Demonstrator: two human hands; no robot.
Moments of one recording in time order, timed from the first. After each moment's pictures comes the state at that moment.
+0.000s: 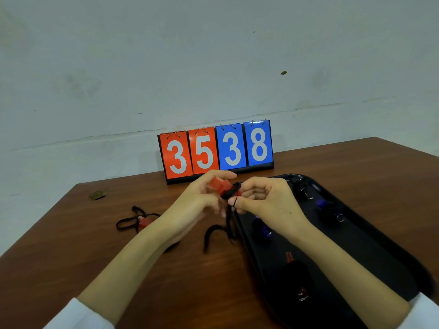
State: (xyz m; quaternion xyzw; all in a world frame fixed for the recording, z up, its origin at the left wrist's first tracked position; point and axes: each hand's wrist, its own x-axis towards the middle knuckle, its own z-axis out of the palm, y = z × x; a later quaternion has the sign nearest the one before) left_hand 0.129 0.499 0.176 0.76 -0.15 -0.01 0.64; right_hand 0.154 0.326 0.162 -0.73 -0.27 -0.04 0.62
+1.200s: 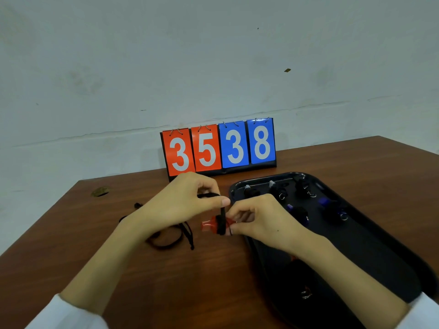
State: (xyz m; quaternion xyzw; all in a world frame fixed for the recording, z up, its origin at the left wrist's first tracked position) left_hand 0.126 0.518 0.195 0.93 -0.19 0.08 0.29; right_hand 0.152 0.334 0.145 -0.84 -0.37 -0.02 0.39
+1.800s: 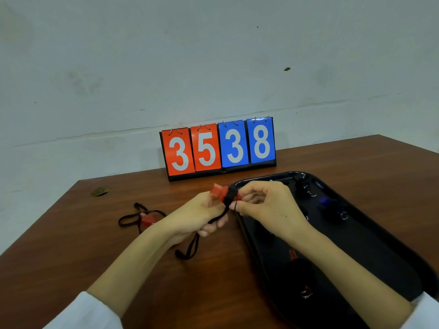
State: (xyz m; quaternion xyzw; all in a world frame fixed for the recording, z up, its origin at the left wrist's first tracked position) left_hand 0.133 0.505 0.160 0.81 -0.12 -0.14 0.56; right_hand 0.156 0.331 0.150 -0.80 -0.26 -0.09 0.53
